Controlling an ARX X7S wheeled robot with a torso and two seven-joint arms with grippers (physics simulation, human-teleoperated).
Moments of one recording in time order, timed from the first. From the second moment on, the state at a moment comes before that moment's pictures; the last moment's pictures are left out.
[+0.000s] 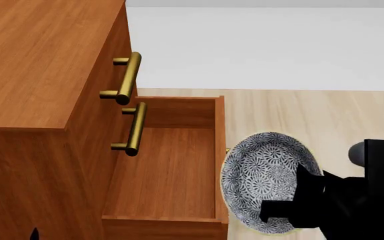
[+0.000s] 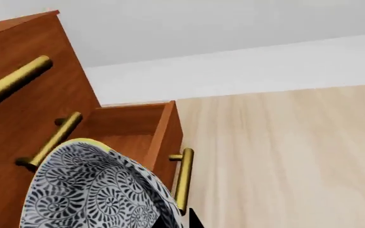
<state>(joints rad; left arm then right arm) 0.19 -0.35 0.12 0.60 -0.33 -0.34 -0.36 0.52 0.43 0.30 -0.47 0.93 1.36 0.20</state>
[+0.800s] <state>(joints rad) 0.21 -0.37 0.11 0.62 -0.34 -0.32 -0.38 0.88 0.26 0.23 -0.11 0.95 1.43 0.38</state>
